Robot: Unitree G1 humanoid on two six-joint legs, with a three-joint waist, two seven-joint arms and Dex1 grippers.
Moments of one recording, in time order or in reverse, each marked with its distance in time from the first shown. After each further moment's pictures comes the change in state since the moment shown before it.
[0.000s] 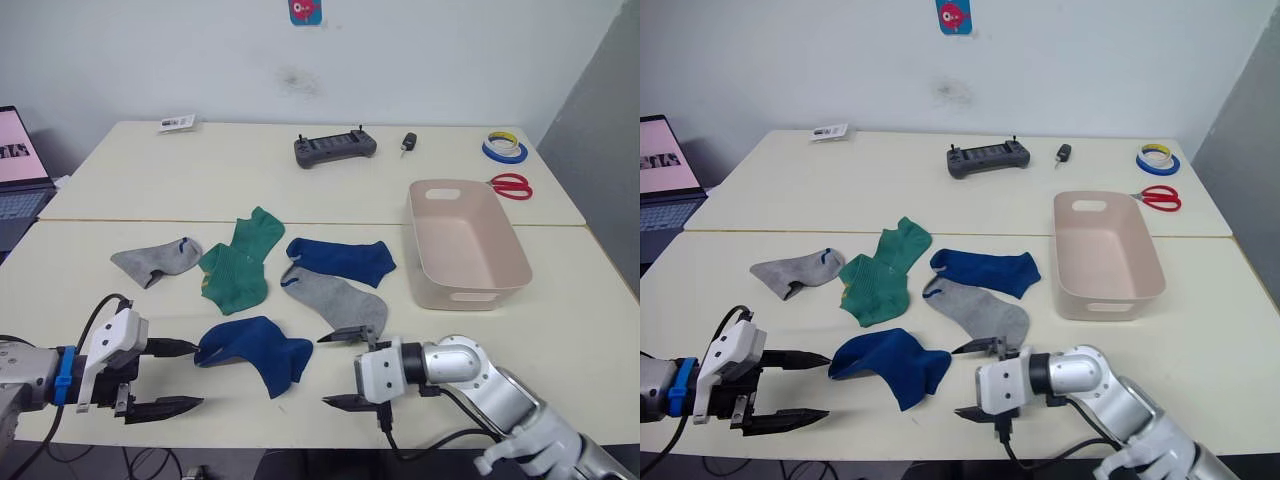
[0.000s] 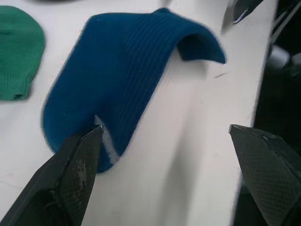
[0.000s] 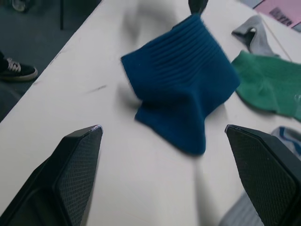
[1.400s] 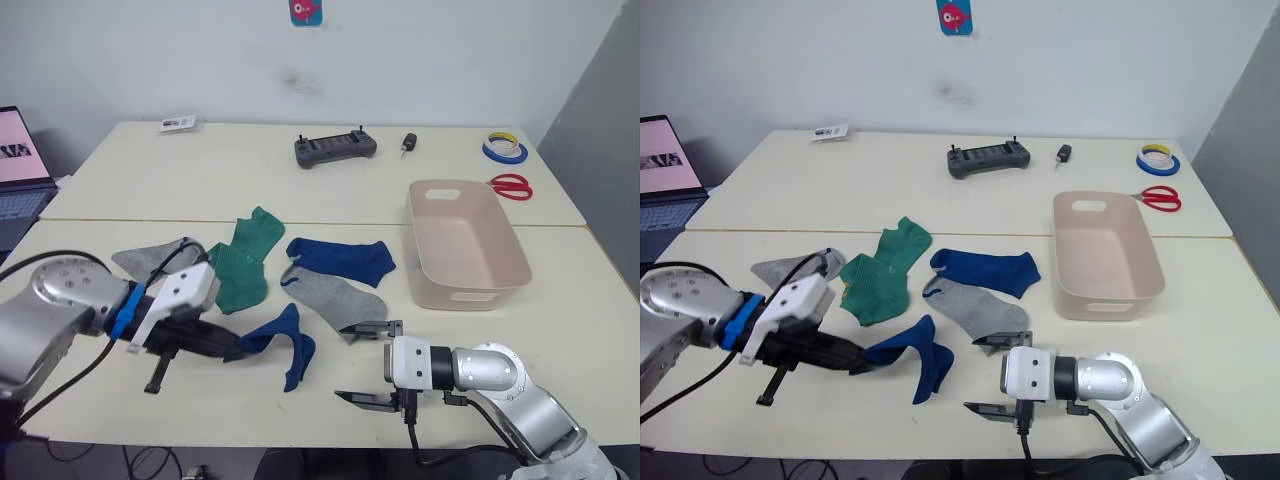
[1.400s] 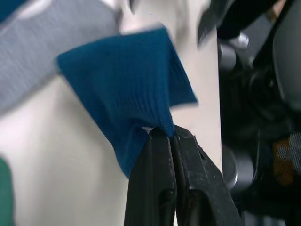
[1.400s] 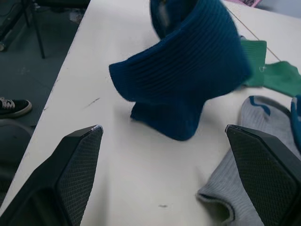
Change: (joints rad) left arm -0.560 0.179 -0.364 -0.196 -0.183 0.431 -0.039; right arm 0.204 -0.045 -0.181 -0.248 0.150 0.244 -0.011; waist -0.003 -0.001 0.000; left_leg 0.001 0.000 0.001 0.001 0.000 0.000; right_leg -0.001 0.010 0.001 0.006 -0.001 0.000
